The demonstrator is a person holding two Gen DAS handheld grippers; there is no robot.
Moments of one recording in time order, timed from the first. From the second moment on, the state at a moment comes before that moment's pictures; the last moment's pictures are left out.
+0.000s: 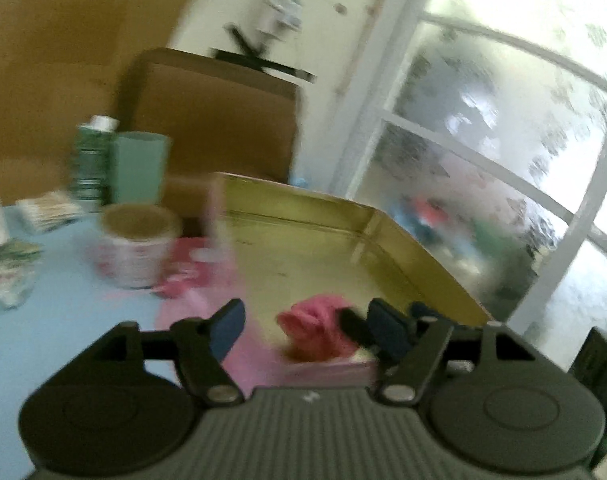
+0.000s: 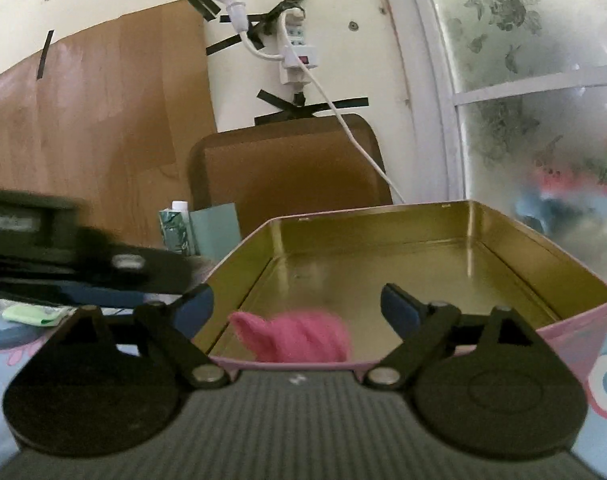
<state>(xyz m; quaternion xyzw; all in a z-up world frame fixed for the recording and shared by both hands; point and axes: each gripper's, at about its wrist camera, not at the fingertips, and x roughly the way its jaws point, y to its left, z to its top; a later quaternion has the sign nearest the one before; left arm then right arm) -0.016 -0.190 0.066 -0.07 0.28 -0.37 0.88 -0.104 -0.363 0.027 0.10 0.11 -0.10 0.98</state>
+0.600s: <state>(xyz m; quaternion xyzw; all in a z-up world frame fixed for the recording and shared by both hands) -0.029 0.052 0.009 -0.10 0.27 -0.06 0.96 -0.023 -0.183 0.039 -0.04 0.17 0.17 0.97</state>
